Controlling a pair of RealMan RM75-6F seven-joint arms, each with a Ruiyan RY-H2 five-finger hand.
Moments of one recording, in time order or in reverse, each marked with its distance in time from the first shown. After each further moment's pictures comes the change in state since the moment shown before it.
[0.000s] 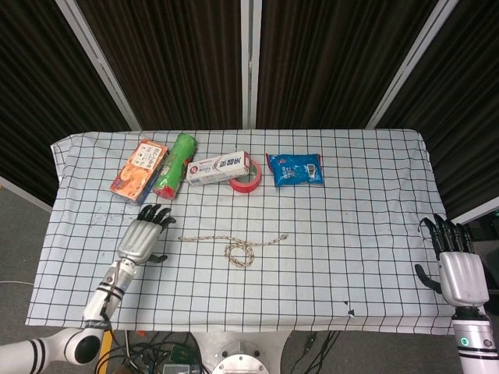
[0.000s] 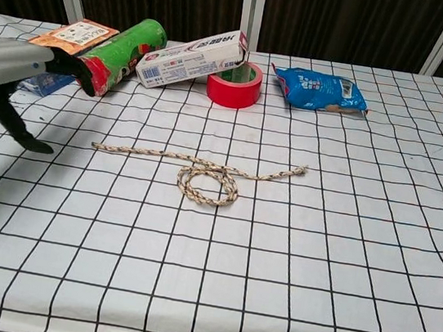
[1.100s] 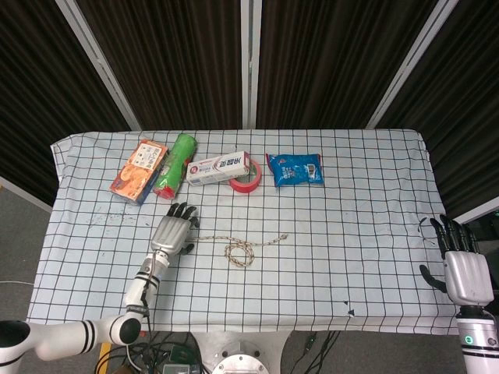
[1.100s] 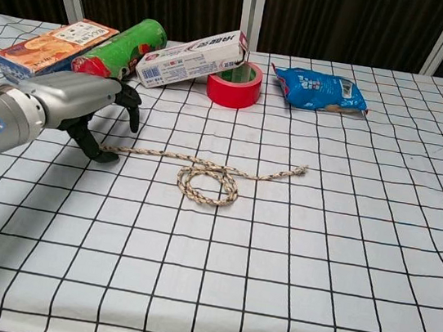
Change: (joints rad) left arm -0.148 -0.238 -0.011 0.208 -0.169 -0.004 0.087; right arm 0.000 -0.004 0.005 0.036 0.028 -0.015 0.042
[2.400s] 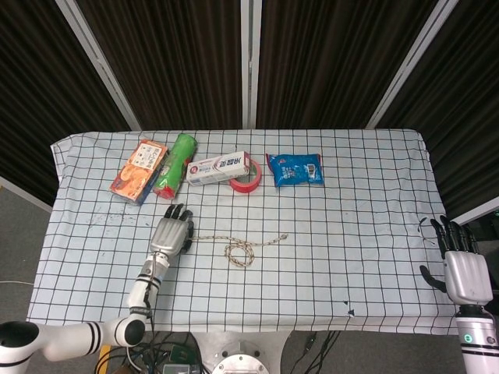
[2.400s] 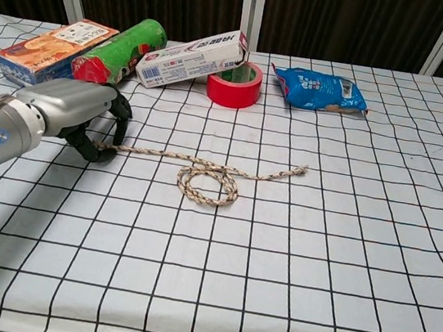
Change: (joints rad) left arm -0.002 -0.045 0.016 0.045 -0.035 0.042 0.020; right arm 0.005 -0.012 0.002 0.016 0.023 -0.020 0.004
